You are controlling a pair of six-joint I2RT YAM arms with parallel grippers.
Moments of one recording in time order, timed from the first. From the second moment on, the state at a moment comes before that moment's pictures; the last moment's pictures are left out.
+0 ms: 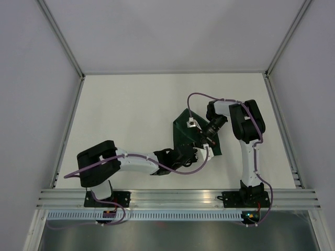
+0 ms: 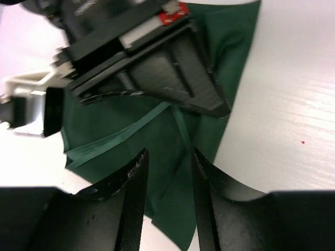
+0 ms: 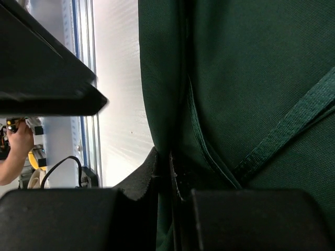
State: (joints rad) left arm -1.22 1.68 0.83 0.34 -0.33 0.41; right arm 0.27 2.27 1.43 -1.39 -0.89 -1.27
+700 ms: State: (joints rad) left arm -1.25 1.89 0.90 0.40 -0.25 0.53; right arm 0.26 2.30 1.45 -1.42 -0.90 -1.25
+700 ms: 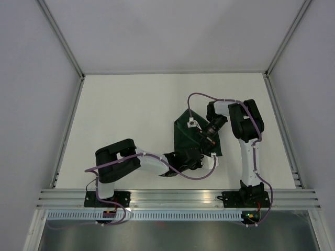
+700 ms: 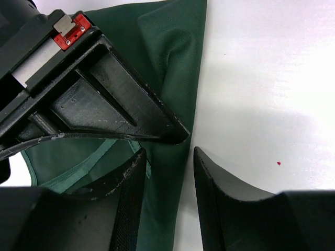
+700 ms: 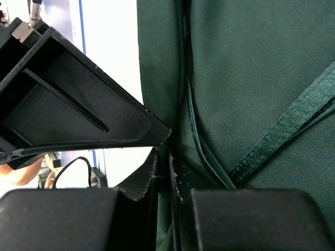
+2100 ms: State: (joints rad) left arm -0.96 1.95 1.05 0.24 0.40 0.16; right arm 0.05 1.96 1.40 -1.01 -0.92 -0.98
